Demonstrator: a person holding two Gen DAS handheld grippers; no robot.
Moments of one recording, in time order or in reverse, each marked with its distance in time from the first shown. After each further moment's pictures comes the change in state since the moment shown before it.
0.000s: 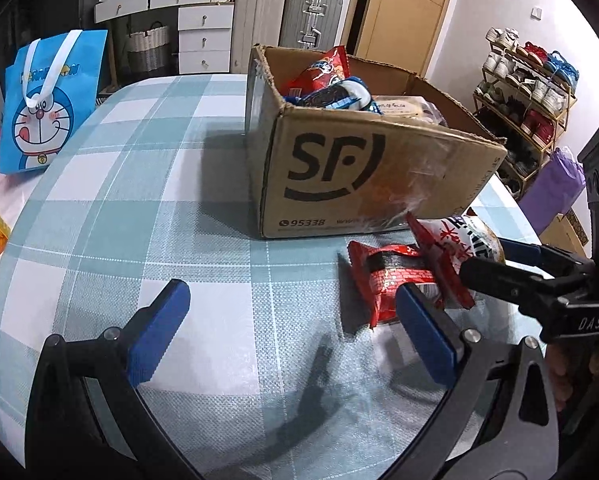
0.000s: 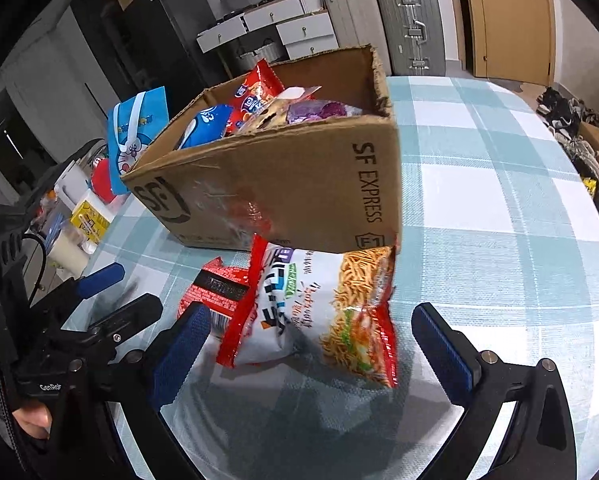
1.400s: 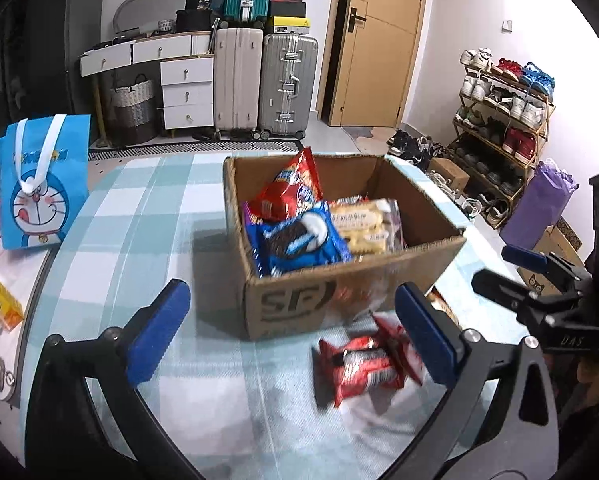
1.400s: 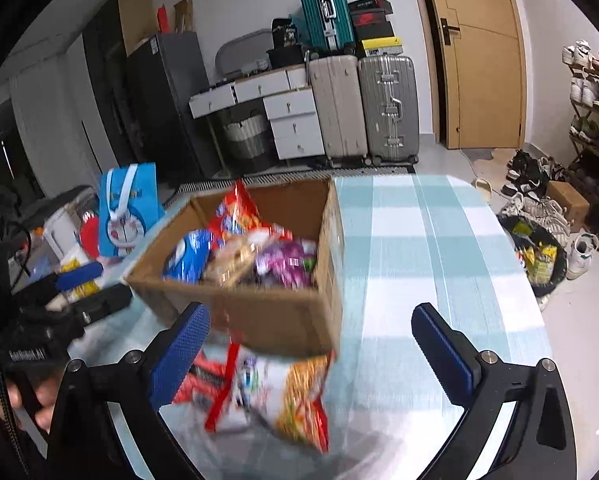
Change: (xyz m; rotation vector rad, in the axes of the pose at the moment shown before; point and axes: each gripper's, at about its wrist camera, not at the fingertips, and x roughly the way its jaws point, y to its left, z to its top) left arm -0.053 -0.026 0.064 0.088 -0.166 -0.023; right arm -0.067 -0.015 0.033 -0.039 -0.276 -0.106
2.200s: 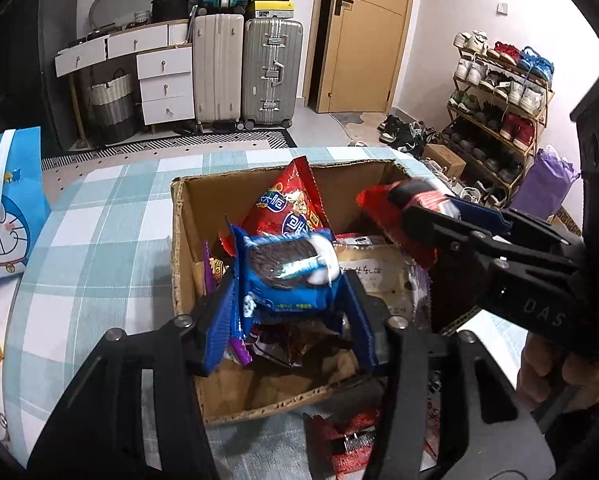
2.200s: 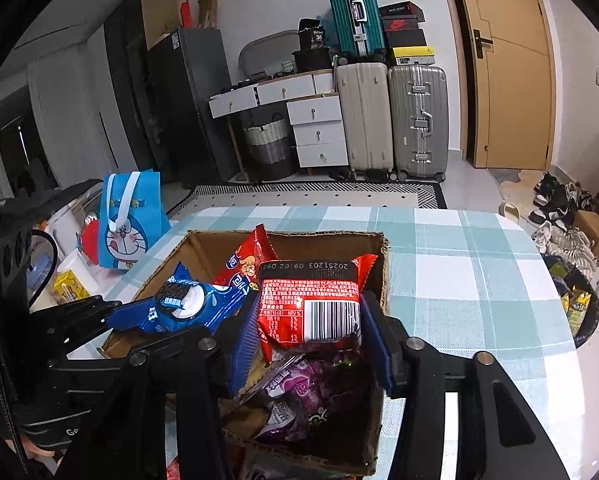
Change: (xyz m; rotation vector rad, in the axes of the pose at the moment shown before) left arm 0.102 -0.010 0.049 0.035 0.056 -0.047; right arm 0.088 0.019 0.064 -0.059 -0.032 0.069
